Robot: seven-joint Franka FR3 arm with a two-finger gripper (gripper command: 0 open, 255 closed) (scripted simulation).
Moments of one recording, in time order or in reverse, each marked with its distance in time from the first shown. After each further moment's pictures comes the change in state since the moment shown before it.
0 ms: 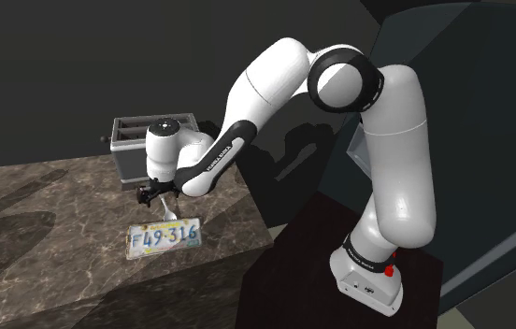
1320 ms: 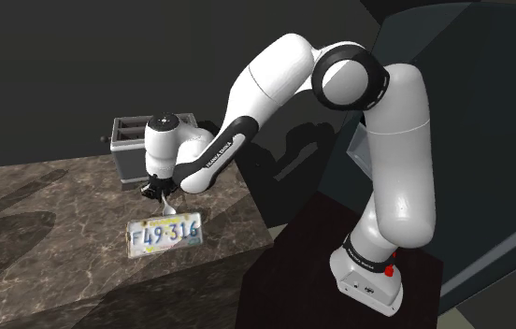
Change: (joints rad) arm -0.010 -0.025 0.014 -0.002 0.016 -0.022 -0.015
